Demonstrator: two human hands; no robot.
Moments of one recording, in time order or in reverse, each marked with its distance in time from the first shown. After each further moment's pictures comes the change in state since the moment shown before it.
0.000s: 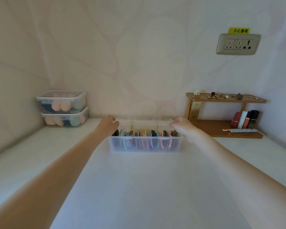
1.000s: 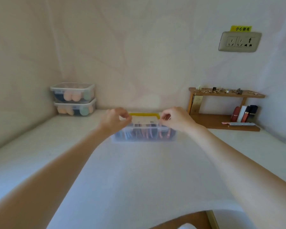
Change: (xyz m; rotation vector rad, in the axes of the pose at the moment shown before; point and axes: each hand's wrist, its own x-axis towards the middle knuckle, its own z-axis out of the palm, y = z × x) left_hand -0.064 -0.008 -0.015 0.033 0.237 0.471; right_hand -0.054 -0.021 0.005 -0.395 0.039 -0.571
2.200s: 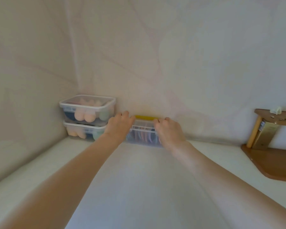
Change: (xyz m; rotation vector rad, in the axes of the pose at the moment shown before) left_hand 0.145 -0.155 0.023 0.849 -0.067 0.208; right_hand 0.174 -0.058 0.118 -0.627 -0.020 -0.201
